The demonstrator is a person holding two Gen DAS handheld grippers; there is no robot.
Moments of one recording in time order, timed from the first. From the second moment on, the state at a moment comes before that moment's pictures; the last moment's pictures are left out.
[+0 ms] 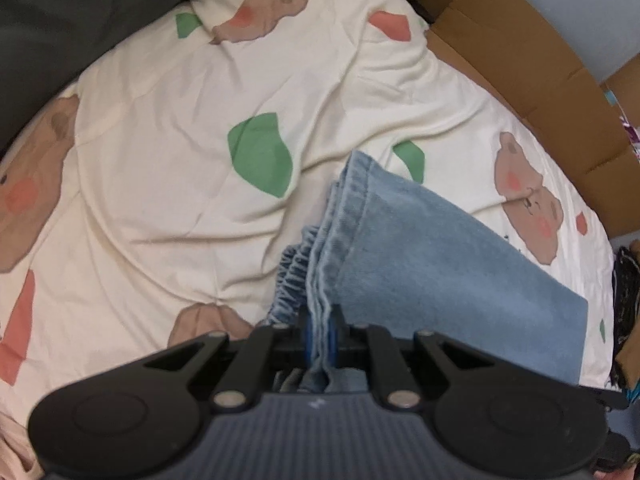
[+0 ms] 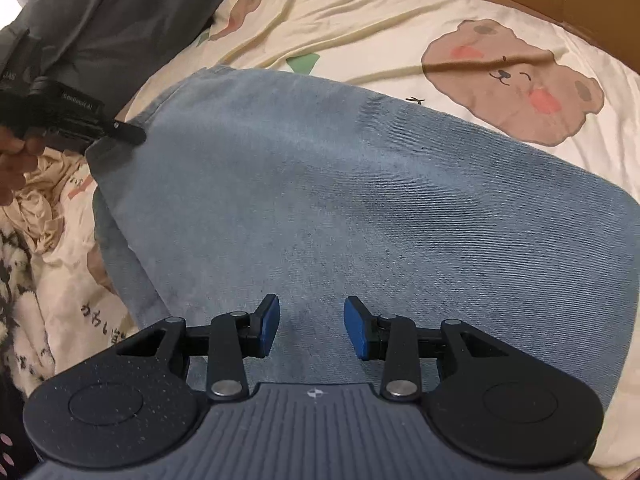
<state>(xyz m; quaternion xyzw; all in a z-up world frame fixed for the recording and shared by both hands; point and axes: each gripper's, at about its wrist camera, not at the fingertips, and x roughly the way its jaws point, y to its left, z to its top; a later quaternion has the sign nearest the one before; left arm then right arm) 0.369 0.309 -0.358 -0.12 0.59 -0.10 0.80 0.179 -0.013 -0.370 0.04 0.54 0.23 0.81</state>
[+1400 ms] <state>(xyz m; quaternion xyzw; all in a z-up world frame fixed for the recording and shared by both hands) 0.299 0.323 -0.357 -0.14 0.56 -0.02 0.82 0.133 -0.135 -0.372 -0.25 0.53 0.38 0.72</state>
